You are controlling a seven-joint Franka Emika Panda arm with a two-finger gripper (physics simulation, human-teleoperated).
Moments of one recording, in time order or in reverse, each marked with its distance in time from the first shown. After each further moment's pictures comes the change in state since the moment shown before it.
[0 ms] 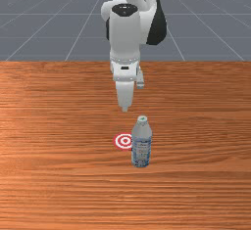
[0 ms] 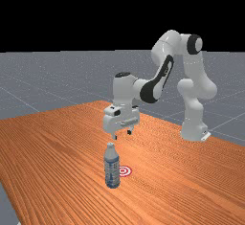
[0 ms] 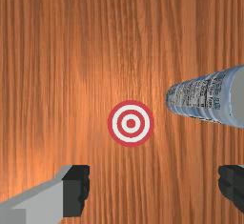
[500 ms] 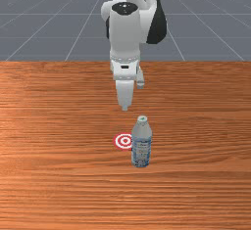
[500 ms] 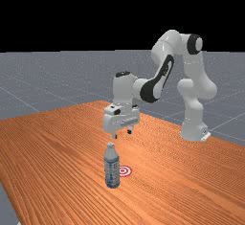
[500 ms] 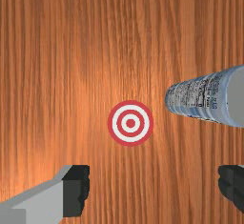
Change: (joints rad) arm 0.000 -0.006 0.000 0.000 0.000 -0.005 0.002
